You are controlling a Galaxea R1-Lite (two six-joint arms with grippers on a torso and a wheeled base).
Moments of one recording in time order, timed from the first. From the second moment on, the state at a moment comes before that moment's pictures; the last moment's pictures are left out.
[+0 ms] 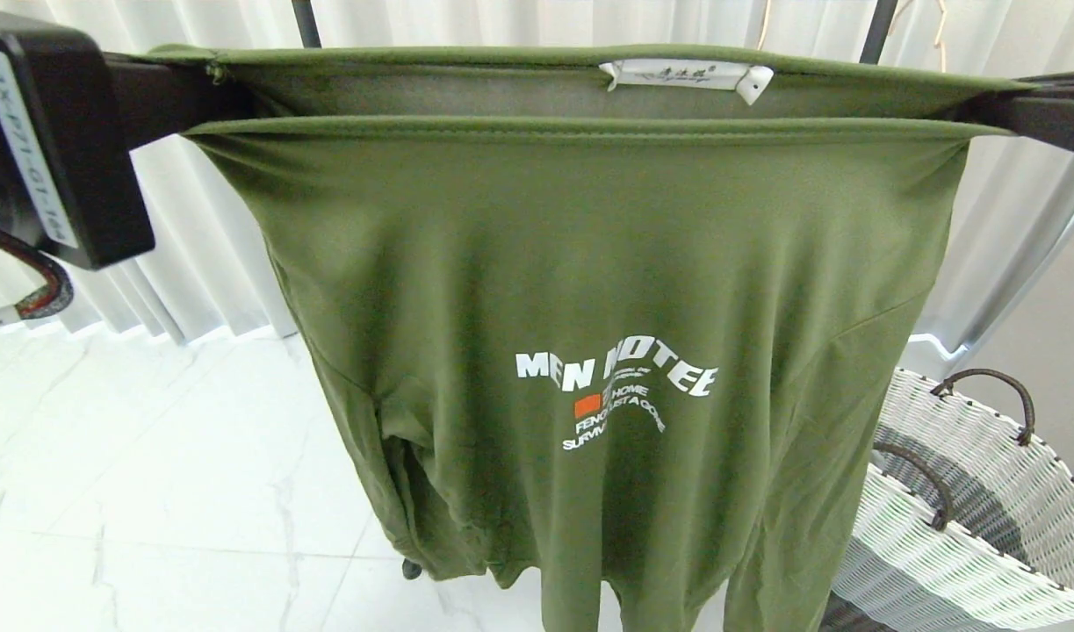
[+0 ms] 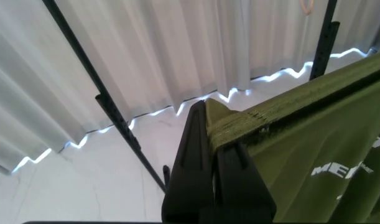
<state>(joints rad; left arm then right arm) -1.01 1.20 -1.26 0.07 0.72 0.28 0.92 1.19 -1.30 0.09 -0.42 -0.47</state>
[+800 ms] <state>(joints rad) -1.01 1.20 -1.26 0.07 0.79 0.28 1.05 1.11 -1.20 0.09 -0.34 -0.45</state>
